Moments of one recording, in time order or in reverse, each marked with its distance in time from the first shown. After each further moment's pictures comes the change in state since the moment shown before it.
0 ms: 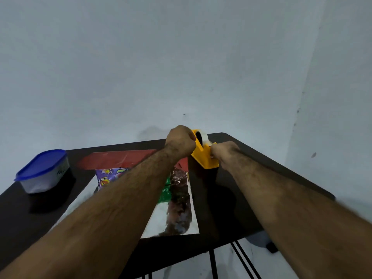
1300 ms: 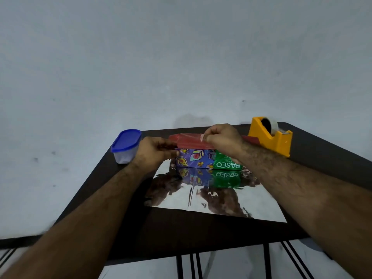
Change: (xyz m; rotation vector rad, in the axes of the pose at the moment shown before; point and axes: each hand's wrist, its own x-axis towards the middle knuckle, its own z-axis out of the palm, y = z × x) left_hand -0.110 -0.238 -0.146 -0.559 0.133 -0.097; right_hand -0.138 -0.049 0.143 -0.031 -0.437 -0.580
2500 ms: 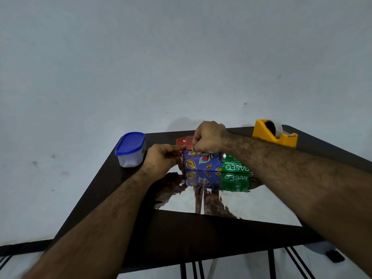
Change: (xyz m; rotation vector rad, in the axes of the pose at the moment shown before) left_hand 0.003 -0.017 -0.006 0.159 -0.095 0.056; right_hand 0.022 -0.049 0.037 -0.772 -0.180 -0.151
